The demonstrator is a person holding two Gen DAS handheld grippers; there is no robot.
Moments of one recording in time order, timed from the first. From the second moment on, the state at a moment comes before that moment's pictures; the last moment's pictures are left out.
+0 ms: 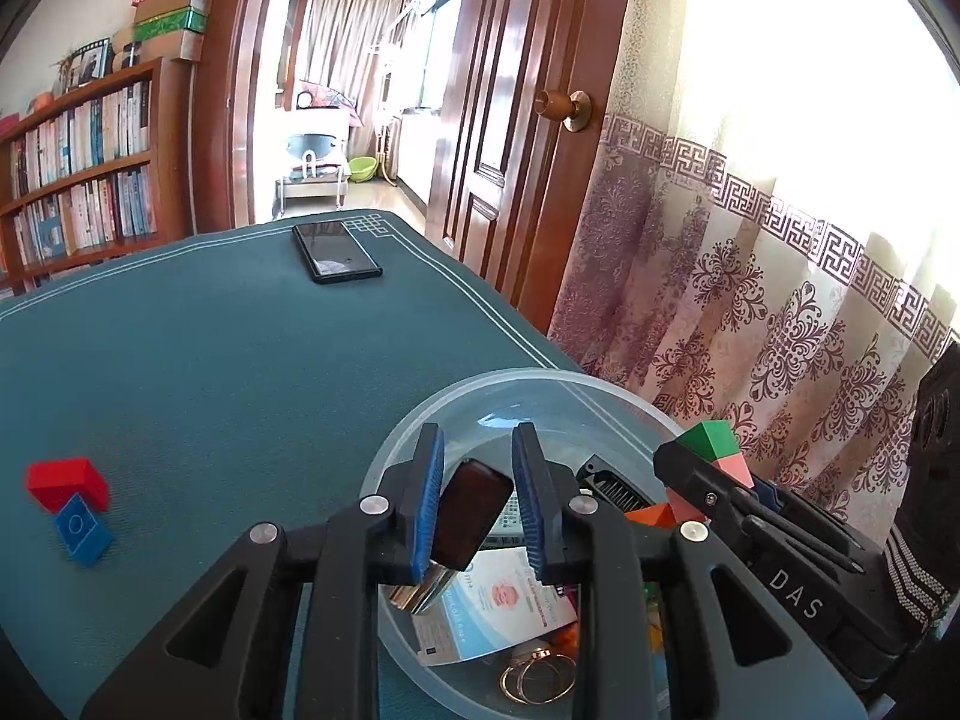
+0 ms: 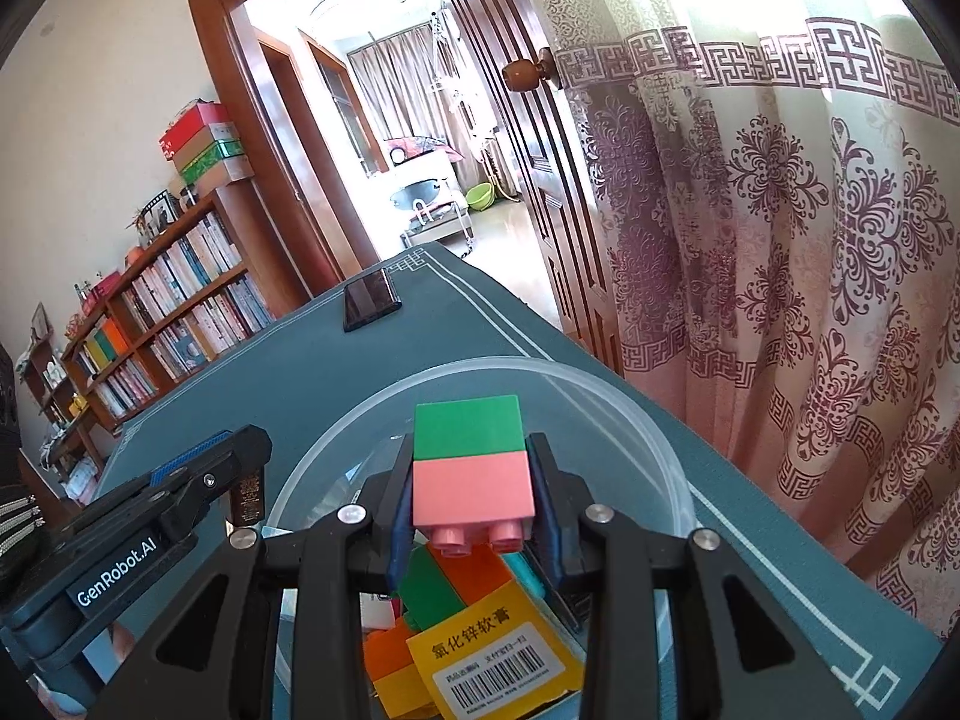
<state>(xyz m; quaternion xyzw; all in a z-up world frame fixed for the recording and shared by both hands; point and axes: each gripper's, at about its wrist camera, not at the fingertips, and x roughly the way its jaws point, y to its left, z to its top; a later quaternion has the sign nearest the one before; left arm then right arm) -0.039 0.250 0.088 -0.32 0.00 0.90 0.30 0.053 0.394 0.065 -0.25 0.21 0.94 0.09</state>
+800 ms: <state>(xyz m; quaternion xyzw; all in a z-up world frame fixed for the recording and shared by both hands) -0.058 0.173 0.085 -0.31 -0.05 0.93 0.20 0.051 0.366 0.071 -0.24 0.18 0.95 0.08</state>
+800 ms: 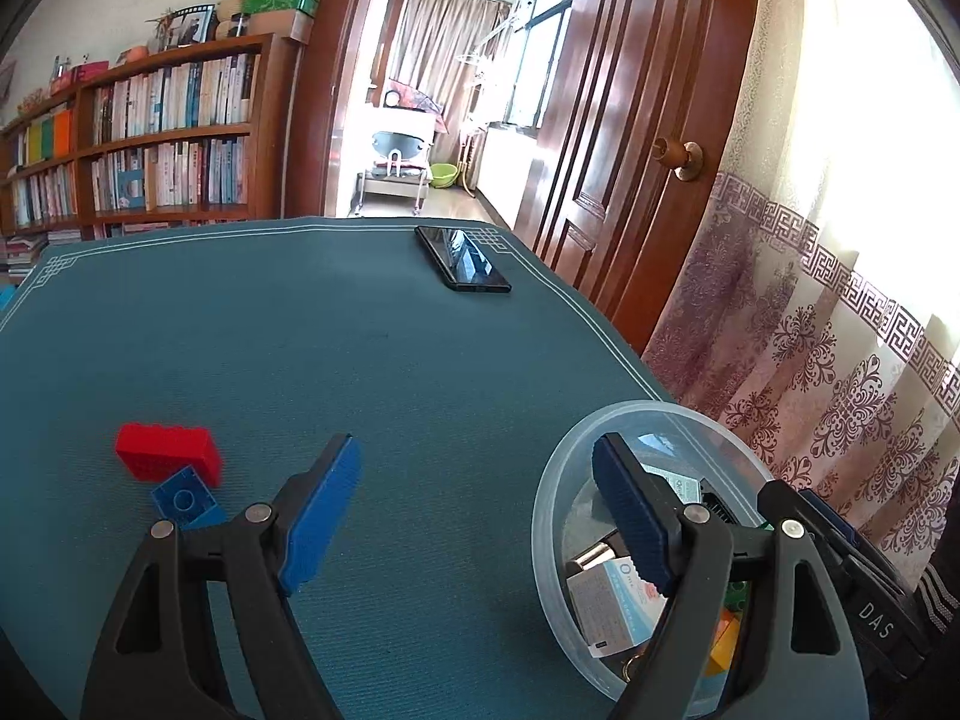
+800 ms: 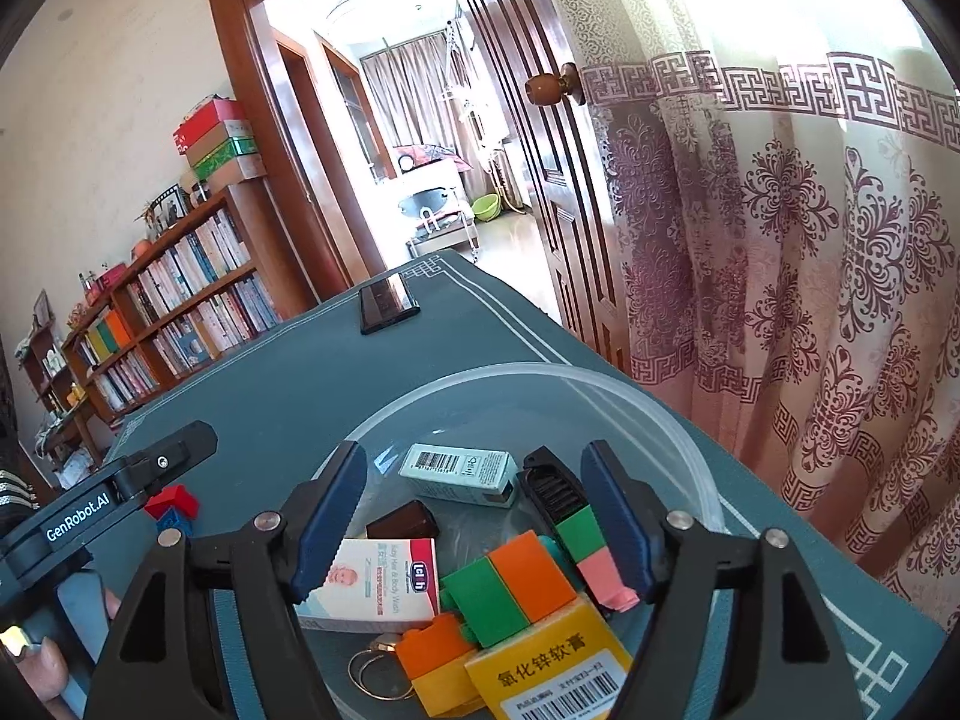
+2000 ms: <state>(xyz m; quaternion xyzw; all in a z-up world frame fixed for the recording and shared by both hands) -0.064 0.038 0.057 -0.34 -0.06 0.94 0.04 0.039 0.276 0.067 -0.26 0.11 0.96 -0.03</state>
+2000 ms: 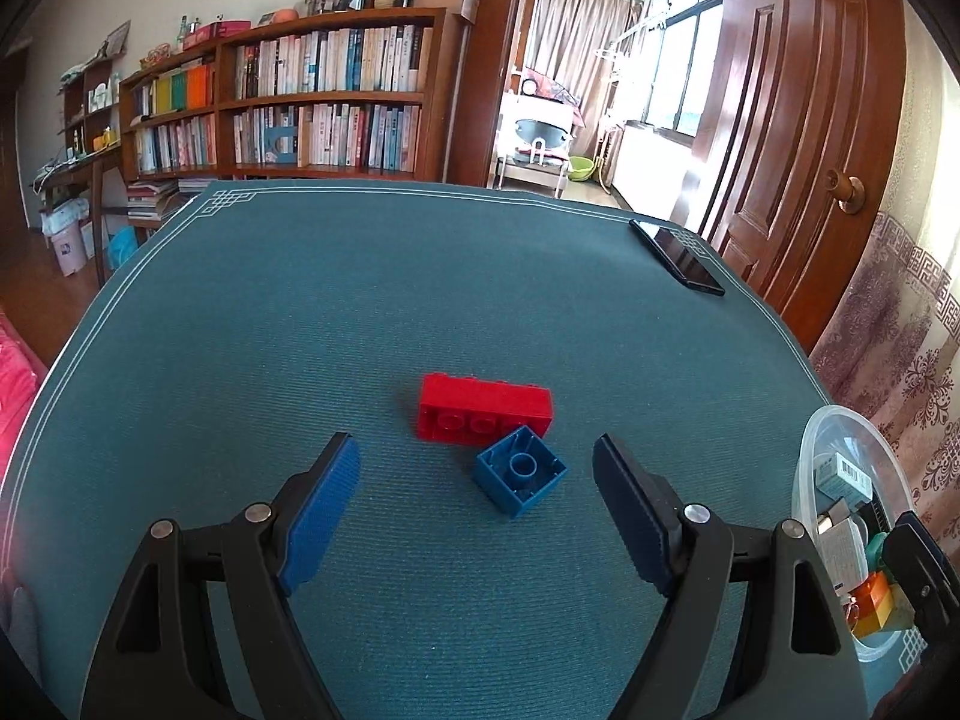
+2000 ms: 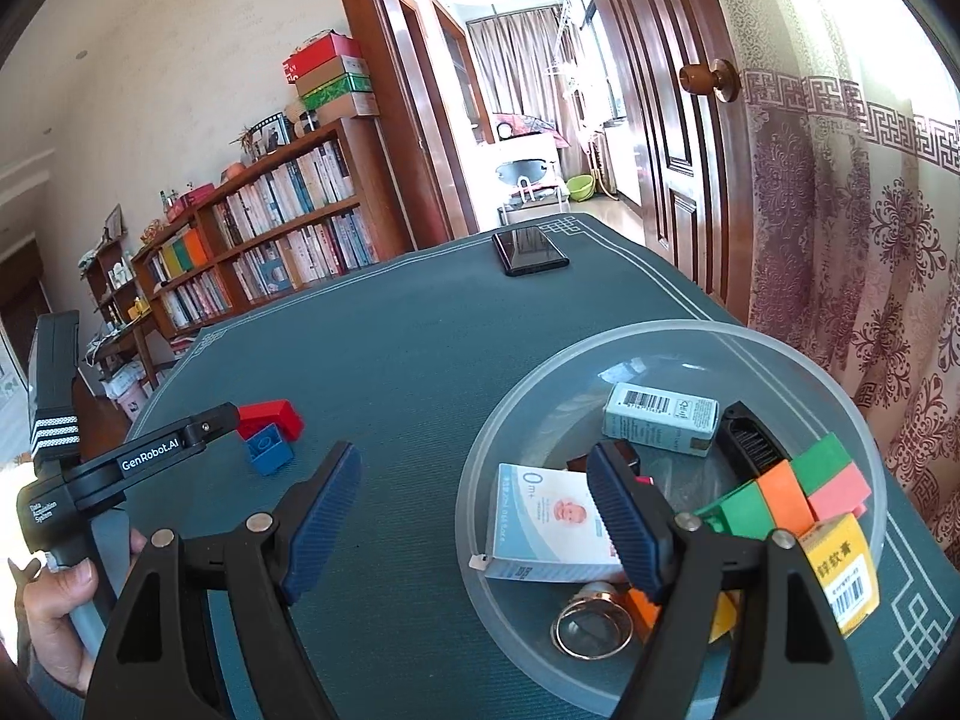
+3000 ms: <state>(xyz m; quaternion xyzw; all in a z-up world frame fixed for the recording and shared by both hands) -0.107 0.069 0.016 -0.40 -0.01 0.91 0.06 0.033 0.238 0.062 -0.27 0.07 0.96 -0.07</state>
